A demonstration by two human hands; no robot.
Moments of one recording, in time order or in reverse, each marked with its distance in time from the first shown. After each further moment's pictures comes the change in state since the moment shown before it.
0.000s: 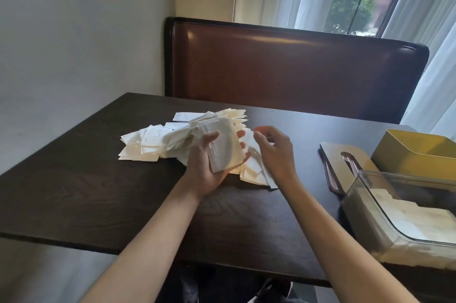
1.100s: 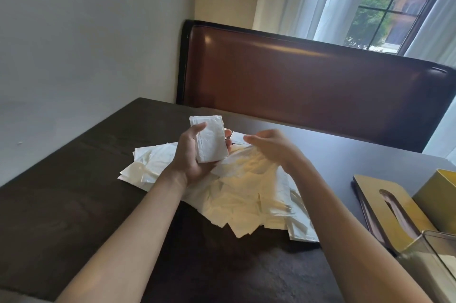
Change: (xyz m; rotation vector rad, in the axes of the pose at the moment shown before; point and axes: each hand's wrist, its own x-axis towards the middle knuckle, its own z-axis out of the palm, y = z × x) left_hand 0.069 0.084 -0.058 -0.097 0.151 -0.057; right_hand 0.097 -0.023 0.061 -0.118 -0.490 0.279
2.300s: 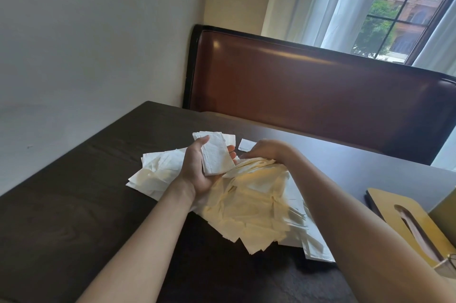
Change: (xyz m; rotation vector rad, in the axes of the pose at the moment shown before) left_hand 0.007 0.003 -0.019 -0.009 0.149 -0.038; right_hand 0.070 -0.009 0.023 -0.654 -0.301 0.173
